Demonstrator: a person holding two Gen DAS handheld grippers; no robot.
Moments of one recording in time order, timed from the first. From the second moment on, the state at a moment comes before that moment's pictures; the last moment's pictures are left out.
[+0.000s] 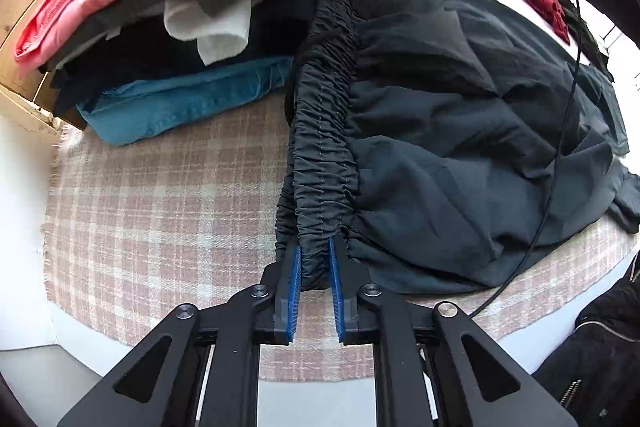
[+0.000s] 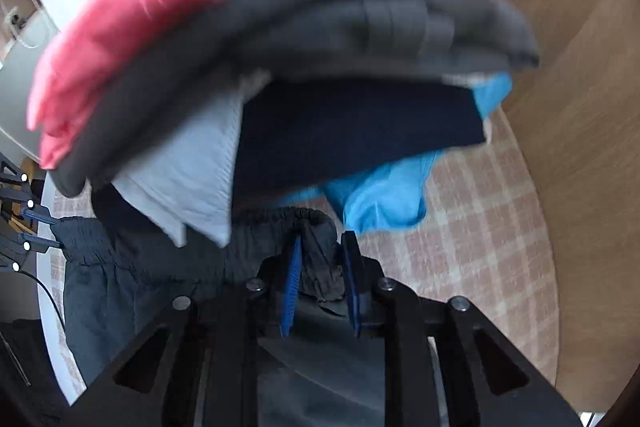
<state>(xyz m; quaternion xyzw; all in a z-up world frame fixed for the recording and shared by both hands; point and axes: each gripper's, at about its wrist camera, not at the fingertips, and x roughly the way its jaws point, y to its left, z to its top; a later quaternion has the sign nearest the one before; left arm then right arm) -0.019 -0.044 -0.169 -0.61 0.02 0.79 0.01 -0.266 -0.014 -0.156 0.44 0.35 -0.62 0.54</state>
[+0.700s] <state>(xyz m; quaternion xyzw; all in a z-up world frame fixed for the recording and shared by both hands) -0.006 0.102 -0.126 -0.55 0.16 0.76 0.31 -0.102 0.619 -0.085 0.51 -0.16 -0.84 0.04</state>
